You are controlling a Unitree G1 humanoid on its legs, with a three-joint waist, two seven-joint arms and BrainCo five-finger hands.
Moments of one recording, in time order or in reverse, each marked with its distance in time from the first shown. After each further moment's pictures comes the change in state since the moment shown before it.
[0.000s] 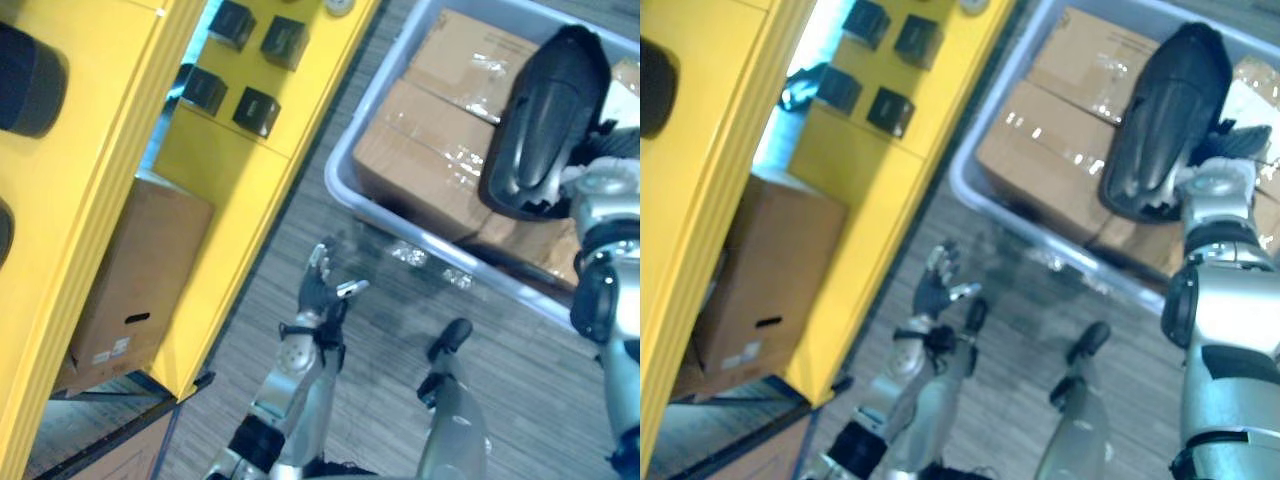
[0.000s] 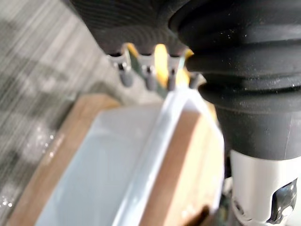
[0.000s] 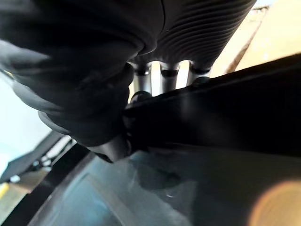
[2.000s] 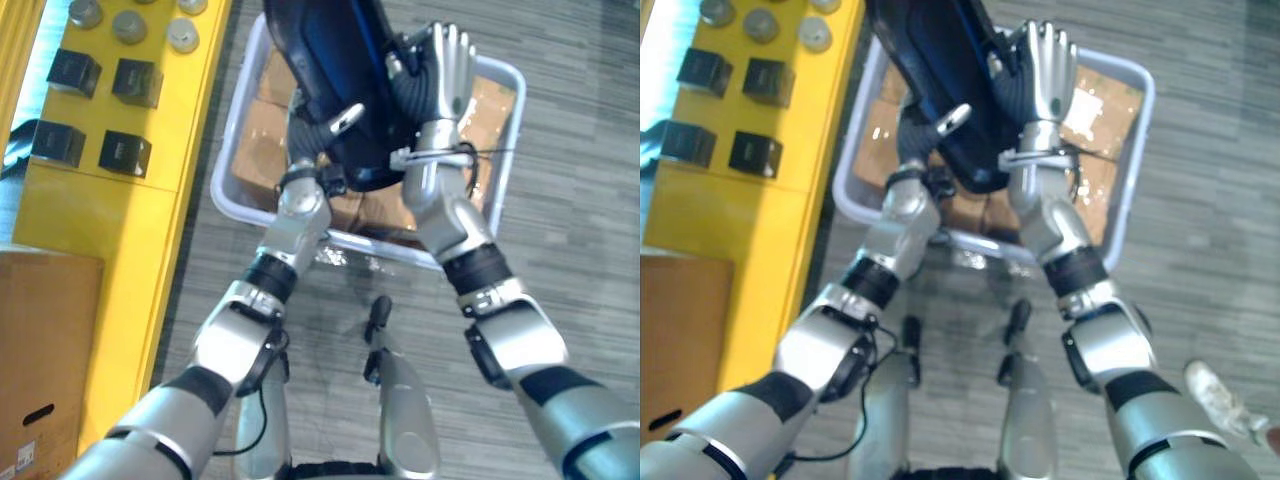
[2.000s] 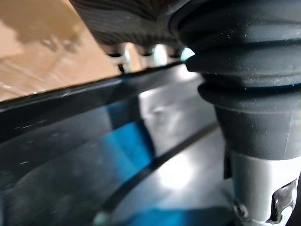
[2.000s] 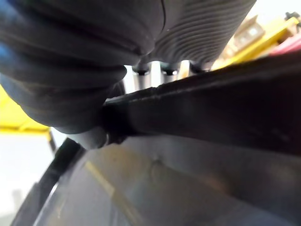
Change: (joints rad) left arm -0.936 0.036 0.174 0.635 -0.286 0.007 0.195; right arm 0.206 0.426 0.370 -0.909 -0.571 0.013 -0.246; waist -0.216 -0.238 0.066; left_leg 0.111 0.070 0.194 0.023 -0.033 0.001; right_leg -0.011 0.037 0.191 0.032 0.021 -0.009
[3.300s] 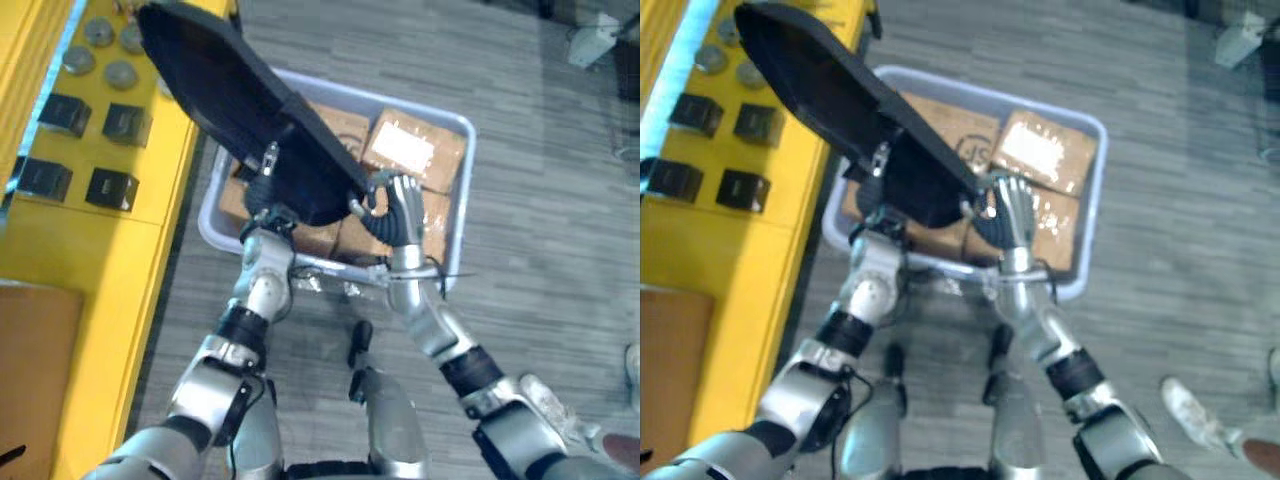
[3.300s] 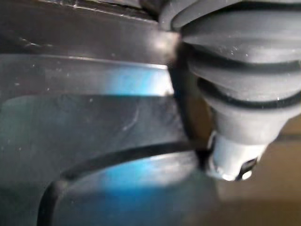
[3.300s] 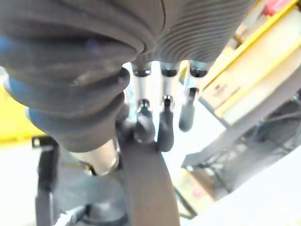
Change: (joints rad) left arm 0.408 0.078 0.035 -0.400 -0.443 -0.163 -0.142; right arm 0.630 0.025 0.072 -0.401 0.109 -0.236 0.063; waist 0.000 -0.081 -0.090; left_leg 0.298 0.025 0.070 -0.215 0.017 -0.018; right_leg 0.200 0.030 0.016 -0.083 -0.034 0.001
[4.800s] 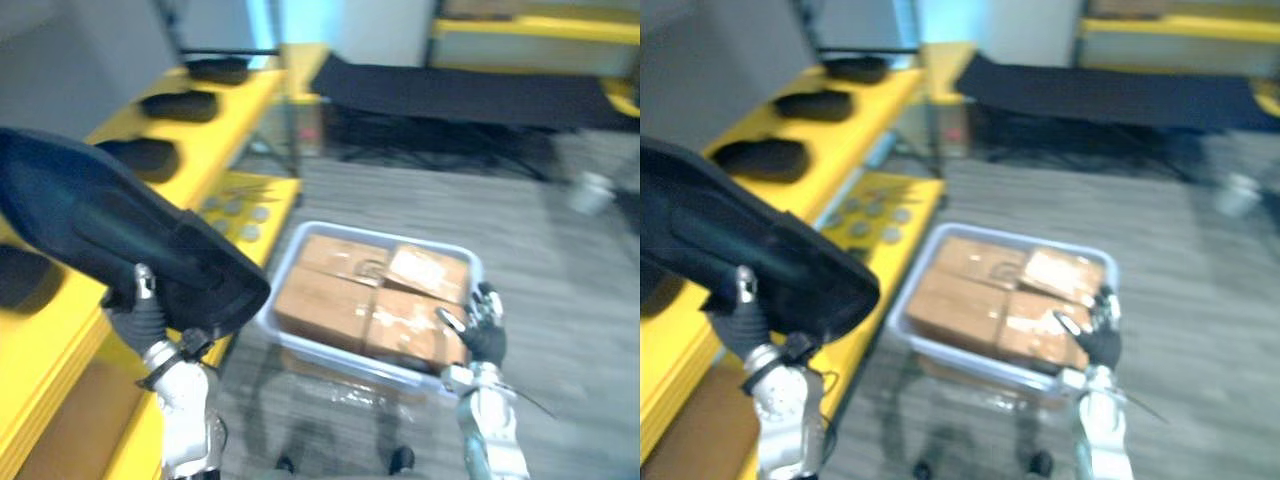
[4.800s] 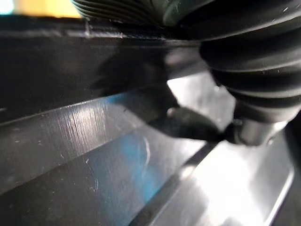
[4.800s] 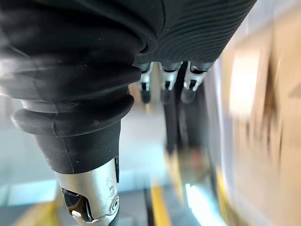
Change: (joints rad) left arm 0.854 -0.138 0.543 -0.686 0.957 0.088 0.289; right arm 0.390 0.134 -0.306 0.109 0.763 -0.121 0.354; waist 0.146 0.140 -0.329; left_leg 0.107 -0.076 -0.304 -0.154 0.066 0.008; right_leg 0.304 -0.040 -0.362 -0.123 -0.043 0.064
